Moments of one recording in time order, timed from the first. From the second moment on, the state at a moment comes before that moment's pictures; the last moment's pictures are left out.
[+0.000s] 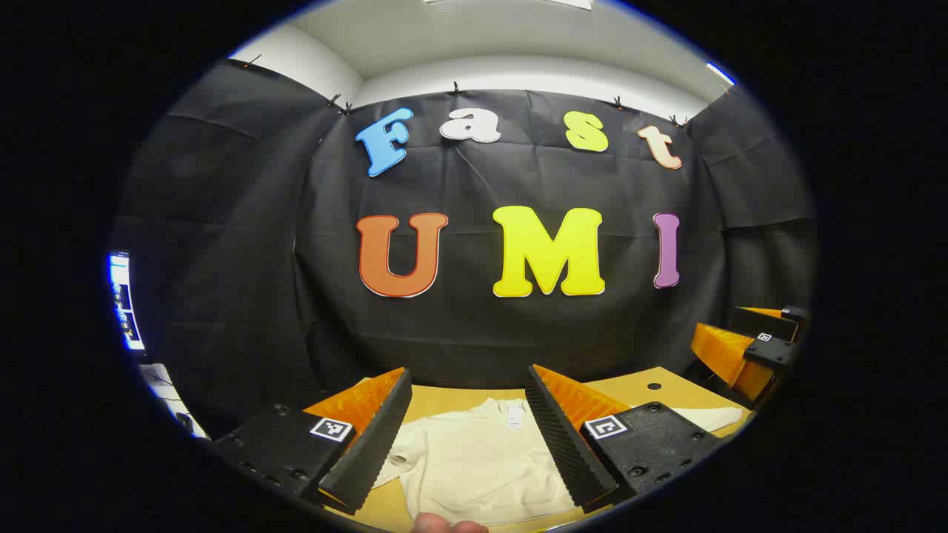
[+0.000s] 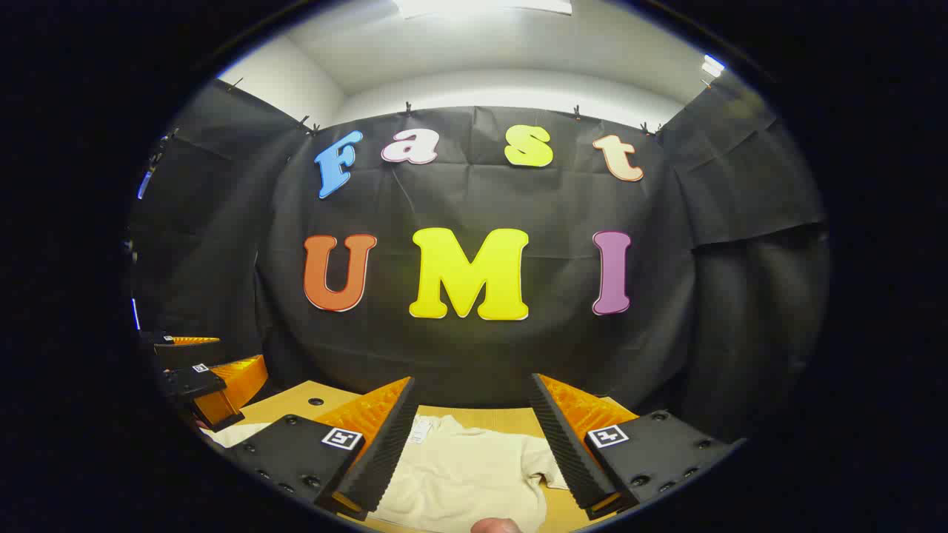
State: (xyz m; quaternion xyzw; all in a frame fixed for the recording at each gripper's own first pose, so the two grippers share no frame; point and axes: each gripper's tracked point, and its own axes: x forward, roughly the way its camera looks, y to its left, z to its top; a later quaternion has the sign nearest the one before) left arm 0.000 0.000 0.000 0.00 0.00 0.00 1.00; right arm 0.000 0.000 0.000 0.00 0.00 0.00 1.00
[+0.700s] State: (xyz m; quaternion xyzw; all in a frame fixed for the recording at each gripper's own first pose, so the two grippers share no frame) left arm 0.013 -0.031 0.002 -0.02 0.01 -0.01 1.00; right arm 0.016 -0.022 0.008 0.00 0.00 0.00 1.00
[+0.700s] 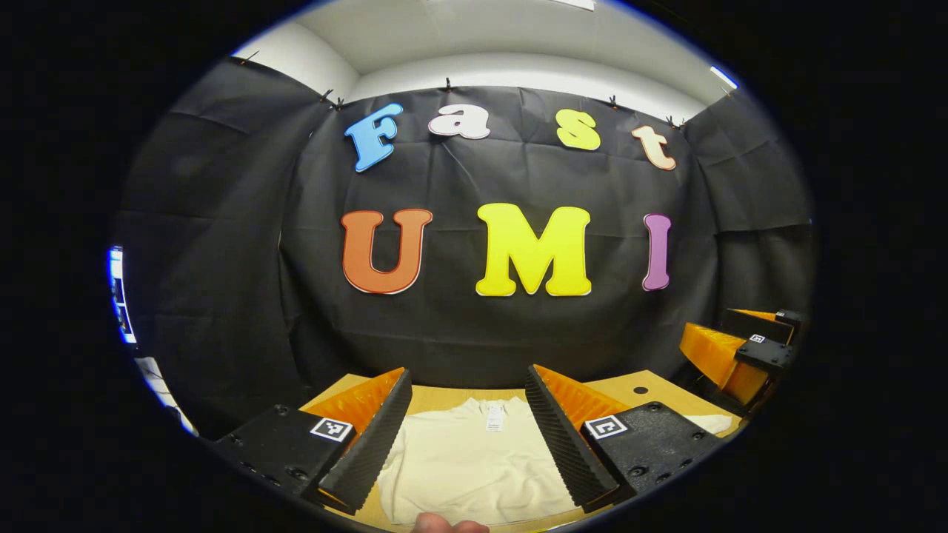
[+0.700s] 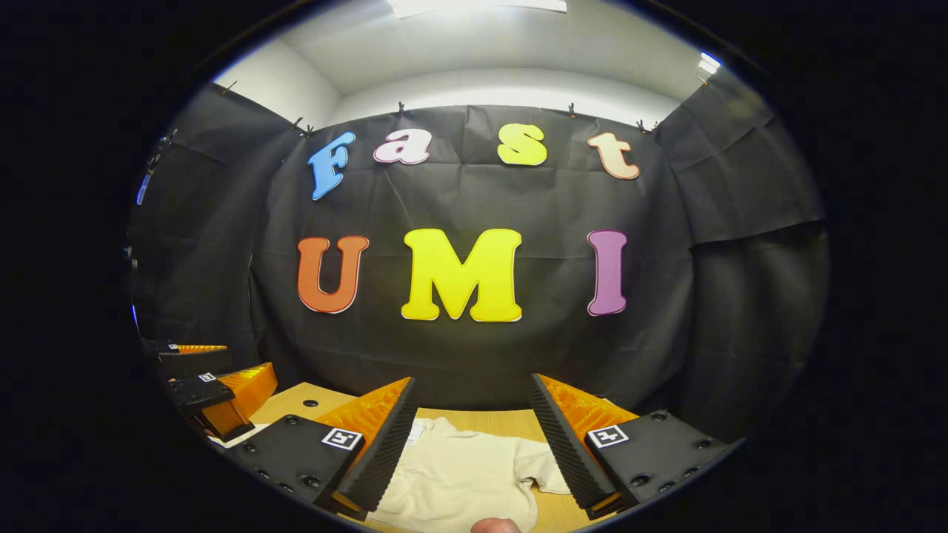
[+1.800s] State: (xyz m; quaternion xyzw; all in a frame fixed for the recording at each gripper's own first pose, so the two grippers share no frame) left arm 0.036 -0.106 -0.029 -0.01 0.04 -0.03 1.00; right arm 0.024 -0.177 -0.057 -0.01 0.09 -0.06 0.99
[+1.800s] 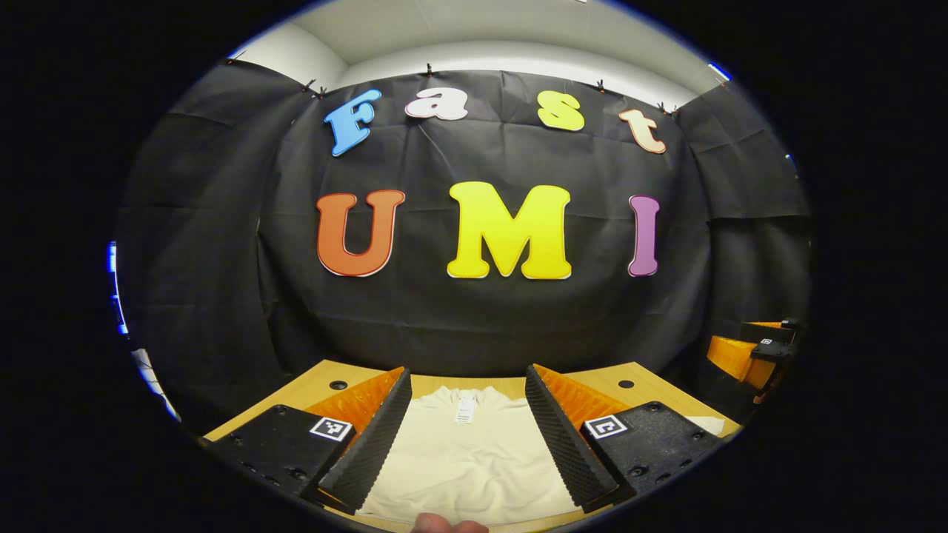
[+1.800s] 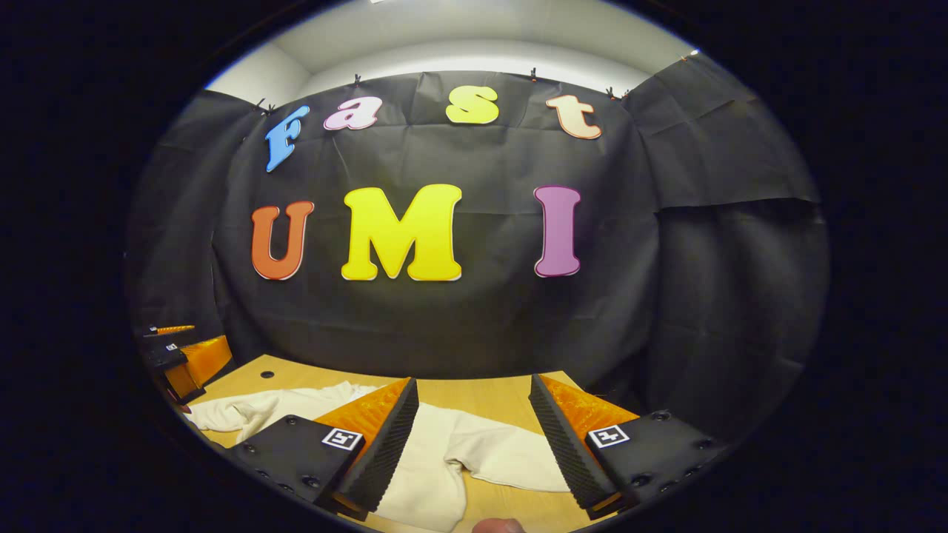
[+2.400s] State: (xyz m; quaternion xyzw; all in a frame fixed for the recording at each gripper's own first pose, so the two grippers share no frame) left arm 0.042 -0.153 -0.070 0.01 0.09 -0.07 0.99; right arm -0.028 -0.348 -0.166 -0.03 0.24 -0.12 0.96
